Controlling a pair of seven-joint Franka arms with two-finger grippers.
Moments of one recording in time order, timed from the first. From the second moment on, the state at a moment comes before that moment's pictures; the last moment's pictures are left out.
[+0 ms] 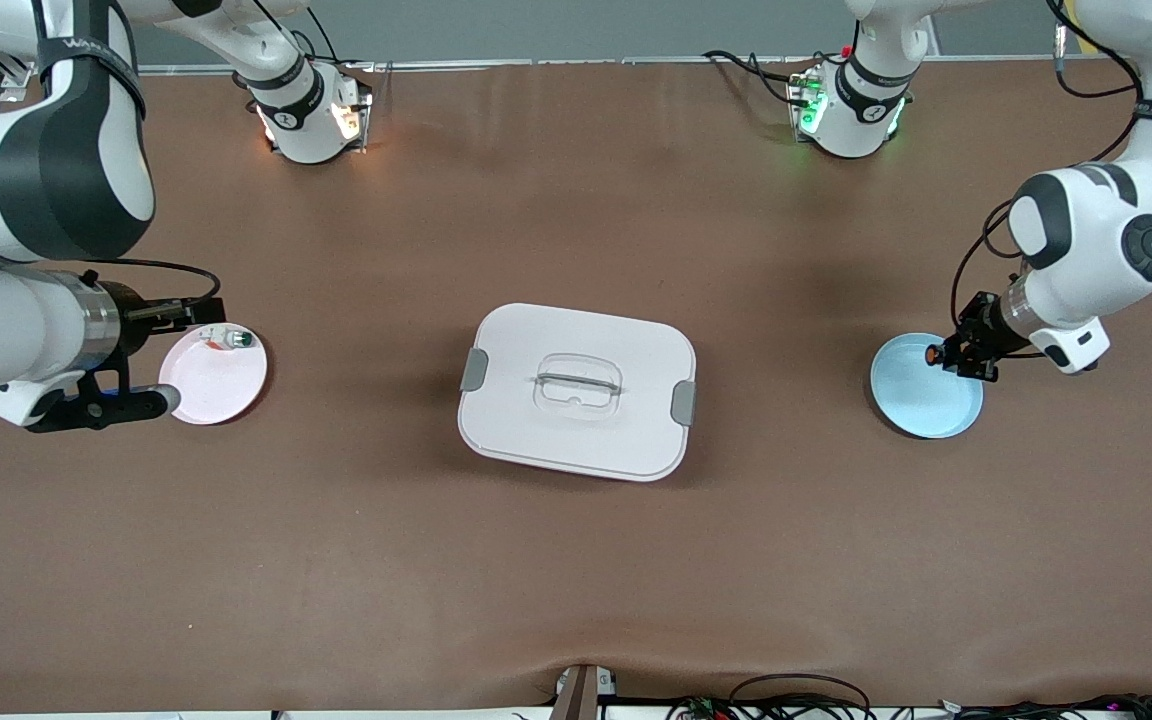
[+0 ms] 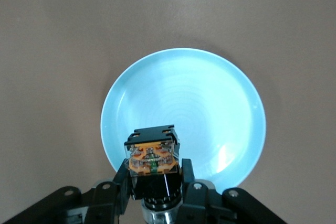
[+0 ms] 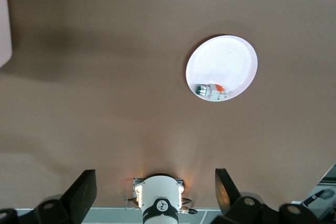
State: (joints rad) left arm 0.18 0.20 -0.07 -2.29 -0.06 2.46 -1.20; right arm 0.19 0.57 -0.06 -0.88 -0.04 1.02 -0.01
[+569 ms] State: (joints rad) left arm 0.18 0.34 -0.07 -2.23 0.05 2.47 -1.26; right arm 0.14 0.57 -0.06 -0.88 0.00 1.04 -0.01
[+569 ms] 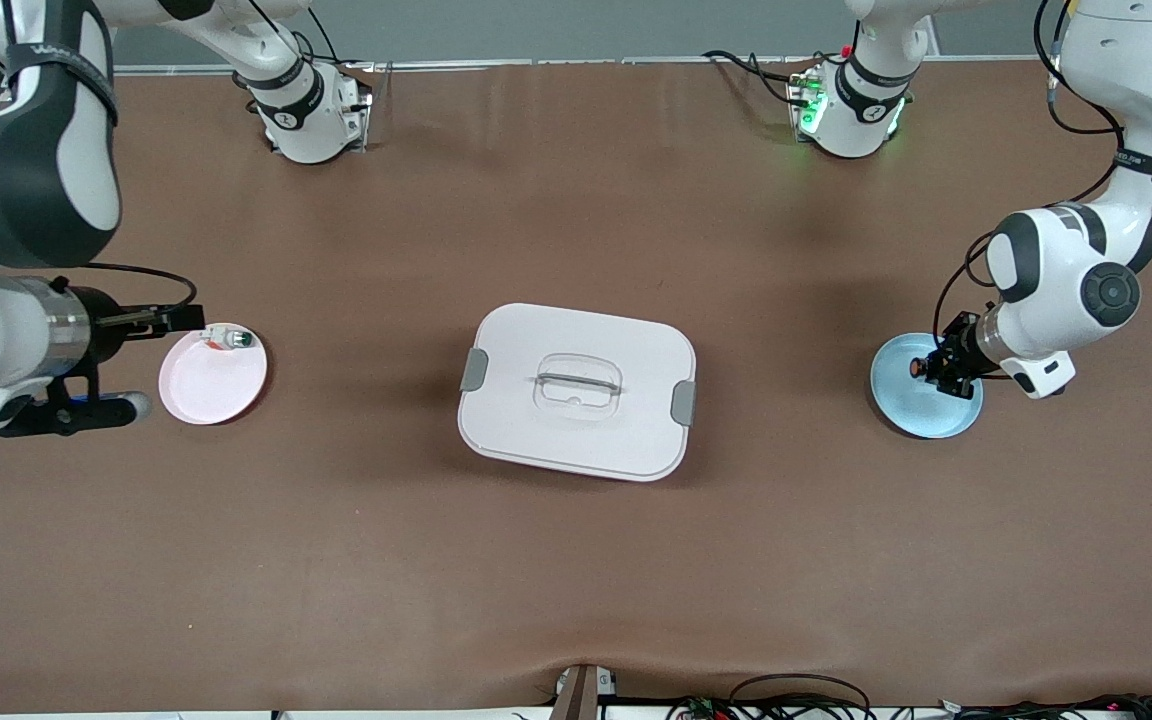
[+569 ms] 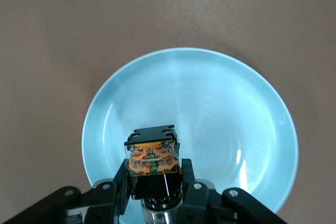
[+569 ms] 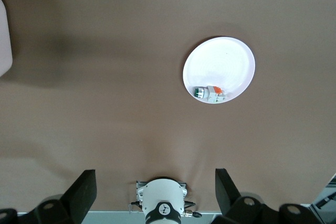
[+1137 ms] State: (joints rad) left arm 0.18 0.39 -0.08 -2.21 0.15 2.48 -1.34; right arm 0.07 0.26 -0.06 -1.40 0.03 1.42 -0.01
